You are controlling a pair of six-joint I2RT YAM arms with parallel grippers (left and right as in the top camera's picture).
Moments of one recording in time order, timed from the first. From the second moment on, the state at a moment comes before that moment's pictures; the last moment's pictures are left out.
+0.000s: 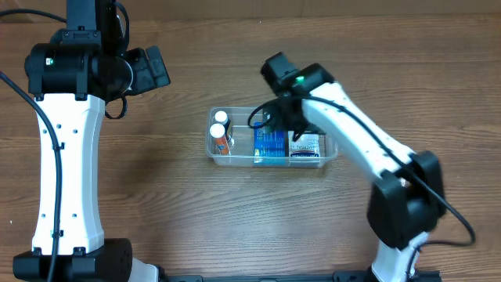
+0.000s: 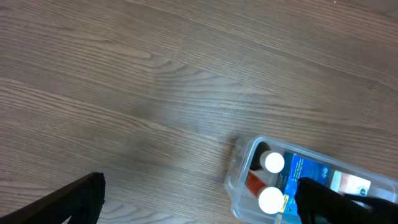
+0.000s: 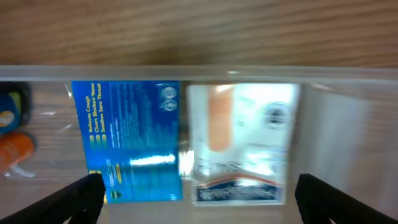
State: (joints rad) left arm -0.02 1.68 2.00 -1.39 -0.01 -0.36; right arm 0.51 1.92 1.70 -1.20 0.13 0.55
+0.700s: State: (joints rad) left arm -0.02 1.68 2.00 -1.39 -0.02 -0.36; right arm -0.10 1.40 1.07 -1.12 0.05 0.41
